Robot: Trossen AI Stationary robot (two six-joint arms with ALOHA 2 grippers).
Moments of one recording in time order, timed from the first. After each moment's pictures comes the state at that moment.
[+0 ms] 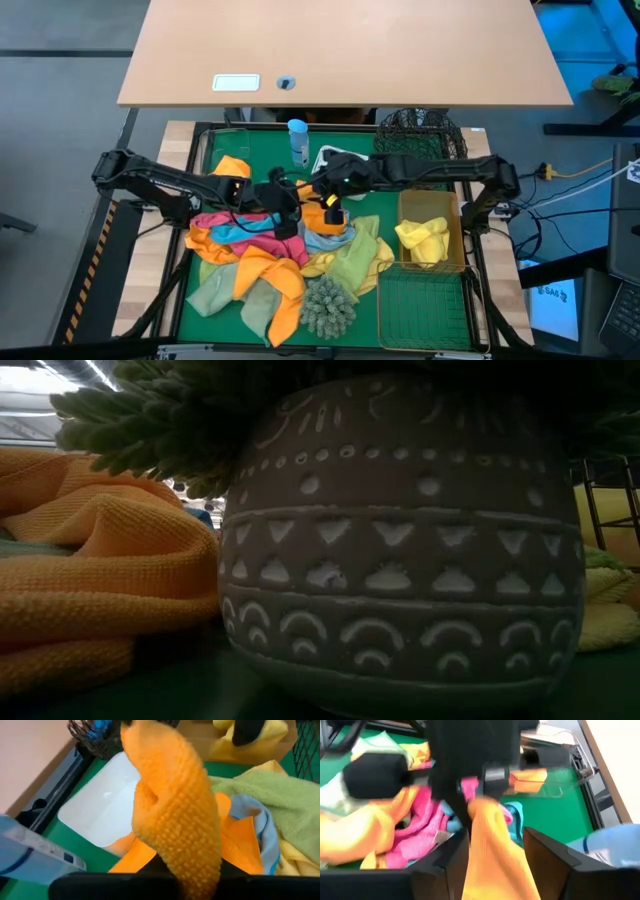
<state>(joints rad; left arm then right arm) -0.12 1.34 0.96 -0.28 -0.41 -0.15 0.03 1.74 1.71 -0.65 0.08 -0.16</state>
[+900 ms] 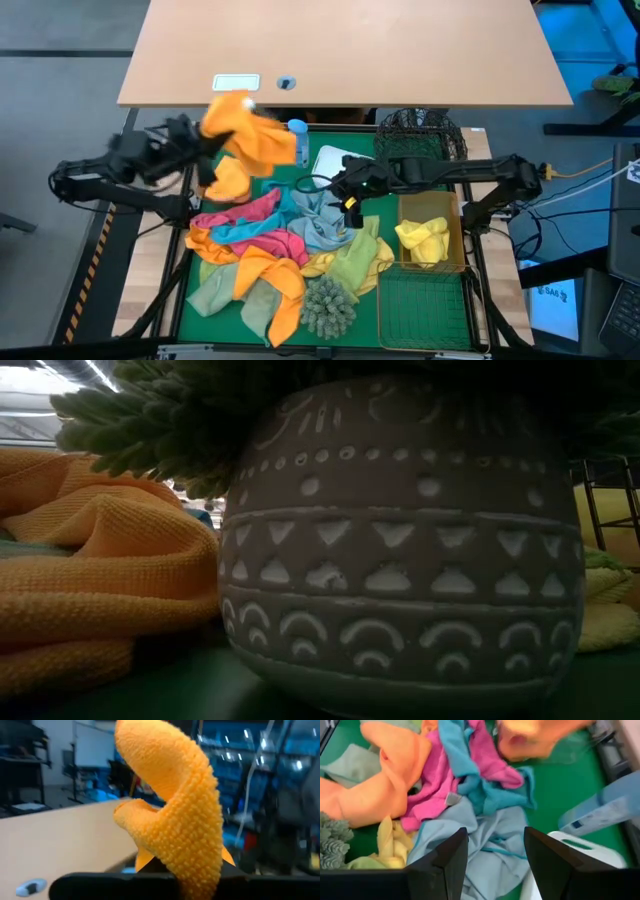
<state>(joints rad) -0.02 0.59 0.96 -0.29 -0.63 -0.15 0.03 1.59 1.46 -0.61 0.03 -0.10</state>
